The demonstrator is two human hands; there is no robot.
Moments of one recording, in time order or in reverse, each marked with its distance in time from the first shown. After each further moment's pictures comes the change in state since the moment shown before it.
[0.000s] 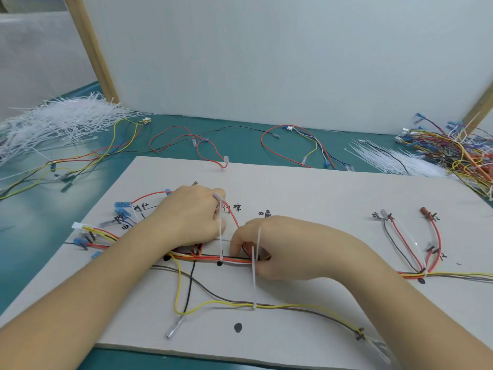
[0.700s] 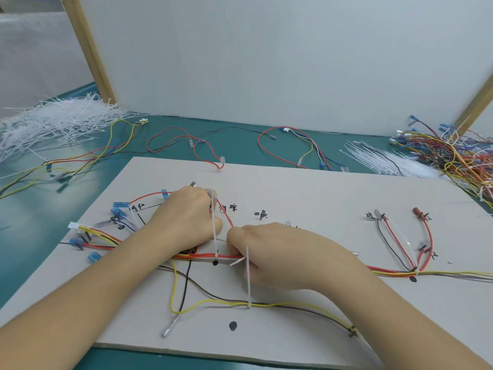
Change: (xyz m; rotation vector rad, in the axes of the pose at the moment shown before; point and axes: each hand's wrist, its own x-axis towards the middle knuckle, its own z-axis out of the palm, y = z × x) left_hand -0.004 0.003 0.009 -0.194 0.128 -0.051; right_hand -0.001 -0.013 0.009 -0.241 0.033 0.028
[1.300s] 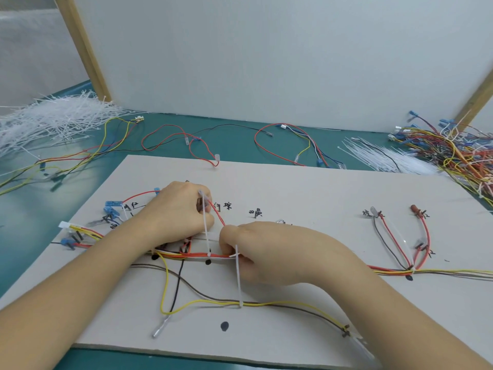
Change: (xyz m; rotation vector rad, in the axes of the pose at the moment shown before) left_hand 0.002 -0.007 -0.009 -0.258 -0.098 -0.109; right_hand 0.000 0.005 -0.005 0.118 -0.102 0.008
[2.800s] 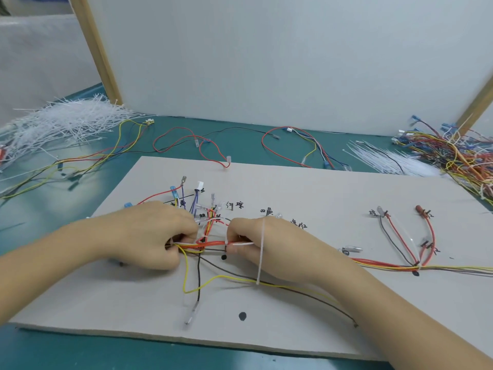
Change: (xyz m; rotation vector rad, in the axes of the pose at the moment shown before) left_hand -0.042 -0.034 -0.039 0.403 -0.398 0.460; right_hand 0.007 0.000 0.019 0.230 0.307 -0.031
